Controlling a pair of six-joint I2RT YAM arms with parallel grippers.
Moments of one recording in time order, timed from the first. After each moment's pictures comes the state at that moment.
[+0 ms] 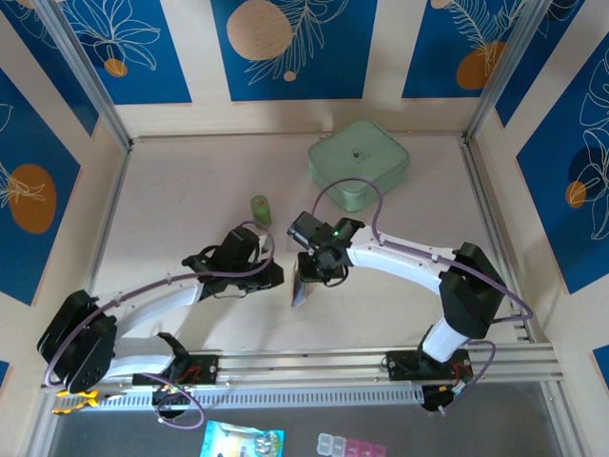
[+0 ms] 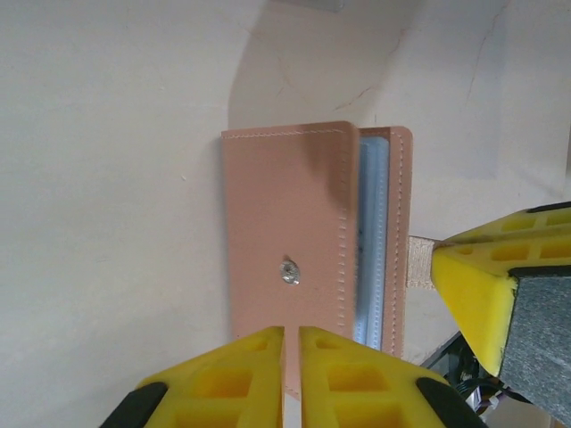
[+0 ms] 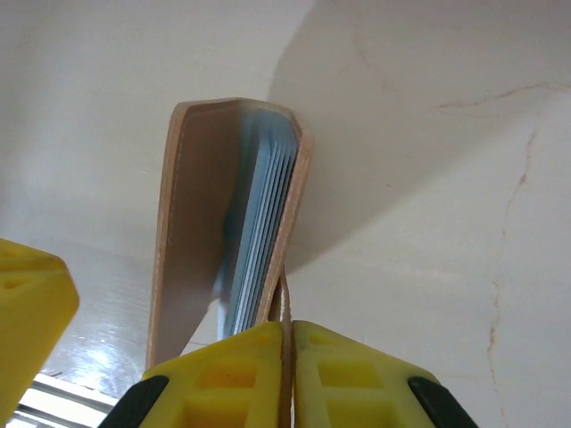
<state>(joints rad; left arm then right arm) -0.72 1.22 0.64 -0.29 0.34 -0.85 0.93 1.61 1.20 -0.88 -0.04 0.82</state>
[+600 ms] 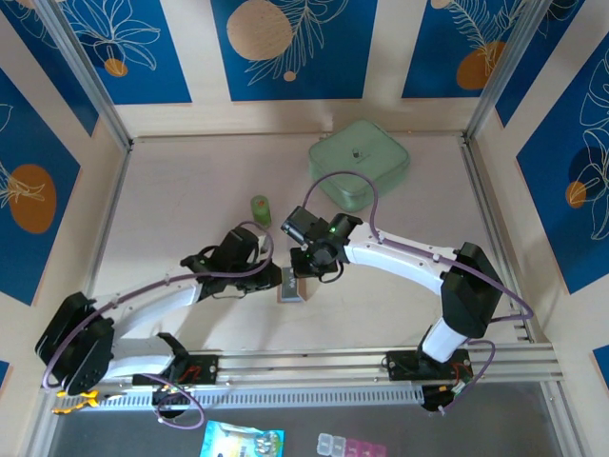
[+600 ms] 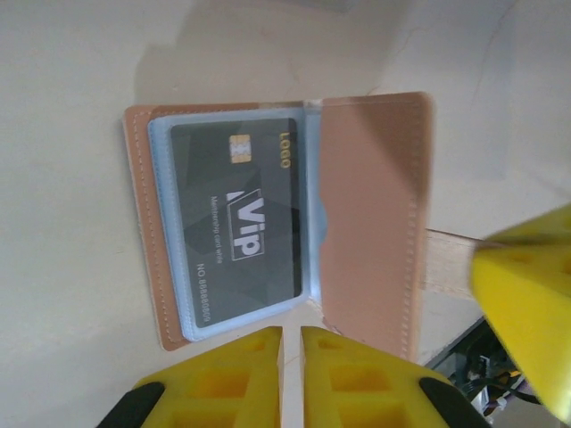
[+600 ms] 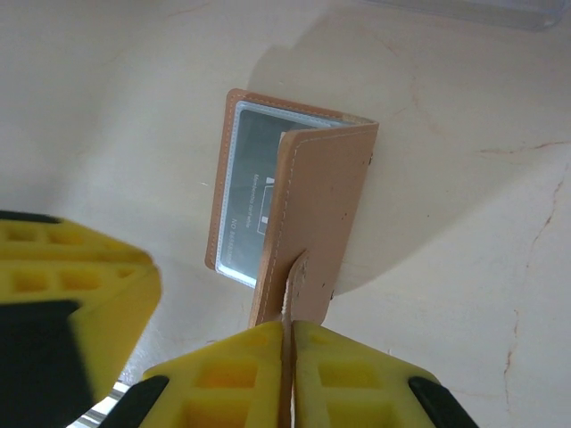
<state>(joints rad) -0.72 1.24 0.65 -0.30 0.33 -0.84 0.95 1.62 1.27 -0.89 -0.04 0.76</state>
